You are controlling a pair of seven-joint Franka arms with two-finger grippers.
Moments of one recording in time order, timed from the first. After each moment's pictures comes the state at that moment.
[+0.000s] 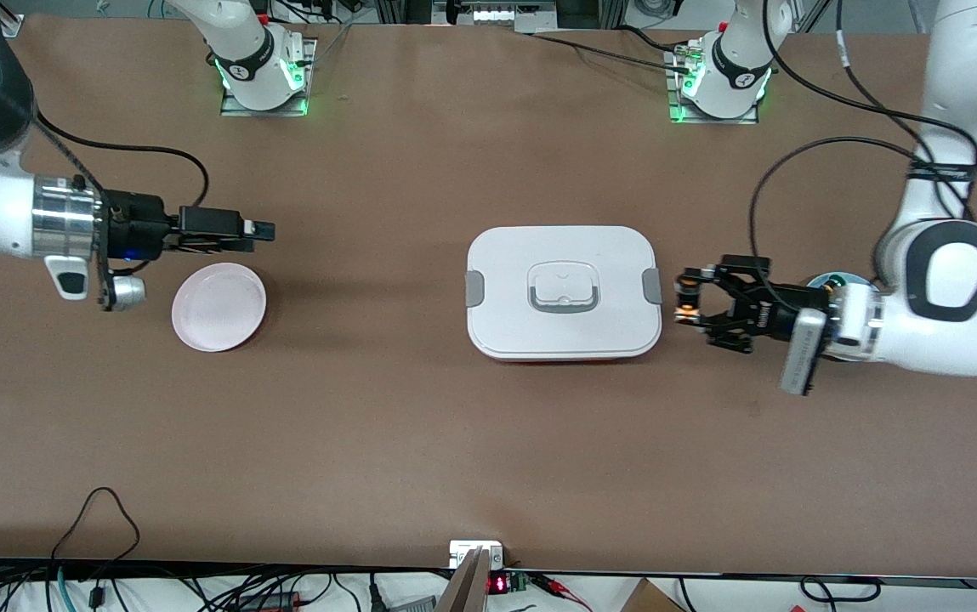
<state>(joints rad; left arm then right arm) 0.21 0.57 -0.31 -1.51 -1.08 1.58 1.15 0.12 0.22 -0.07 -1.68 1.02 1.63 -0.04</state>
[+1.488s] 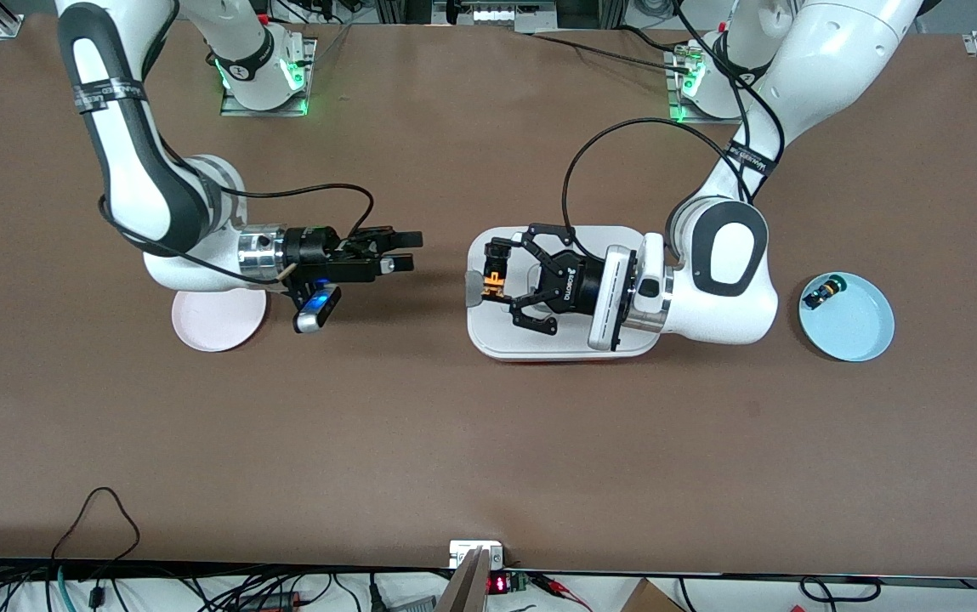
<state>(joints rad) -0.11 0.62 -0.34 -1.52 -1.52 1.87 1.61 0.39 0.38 -0.07 -1.88 1.78 1.75 0.04</state>
